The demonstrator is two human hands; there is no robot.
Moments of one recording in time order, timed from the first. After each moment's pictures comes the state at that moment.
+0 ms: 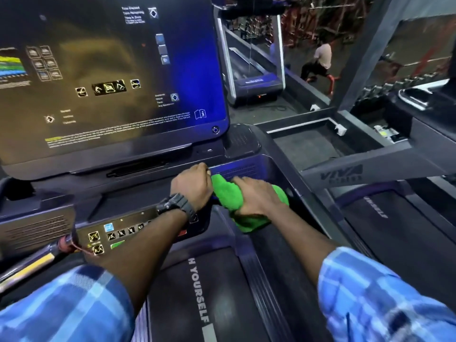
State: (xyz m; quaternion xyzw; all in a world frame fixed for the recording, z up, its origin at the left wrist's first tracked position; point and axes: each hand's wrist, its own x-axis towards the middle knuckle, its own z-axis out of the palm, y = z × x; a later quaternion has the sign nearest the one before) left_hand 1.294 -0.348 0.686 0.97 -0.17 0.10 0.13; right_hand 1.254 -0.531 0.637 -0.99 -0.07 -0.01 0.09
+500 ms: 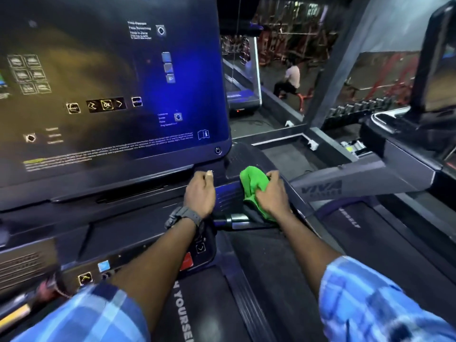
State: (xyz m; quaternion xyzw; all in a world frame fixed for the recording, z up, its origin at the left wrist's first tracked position) left_hand 1.345 -0.359 0.676 0.87 -0.07 -0.02 0.49; right_hand 1.301 -0.546 0.647 -0.89 0.28 -0.12 0.33
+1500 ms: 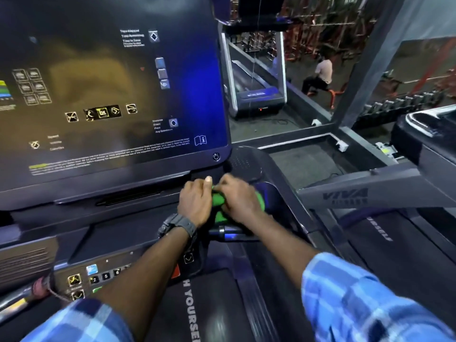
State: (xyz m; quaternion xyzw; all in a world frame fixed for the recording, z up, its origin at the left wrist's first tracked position) left_hand 1.341 -0.372 0.683 0.91 -0.07 0.00 0.41; right_hand 1.327 -0.511 0.665 -0.99 -0.10 -0.09 0.10
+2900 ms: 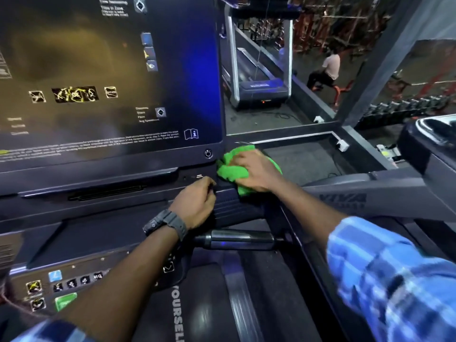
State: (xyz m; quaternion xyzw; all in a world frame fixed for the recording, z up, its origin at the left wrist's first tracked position) left_hand 1.361 -0.385 0.665 0.93 -0.21 -0.02 0.29; right_hand 1.417 -0.615 0.657 -0.97 -0.20 -0.04 0.09
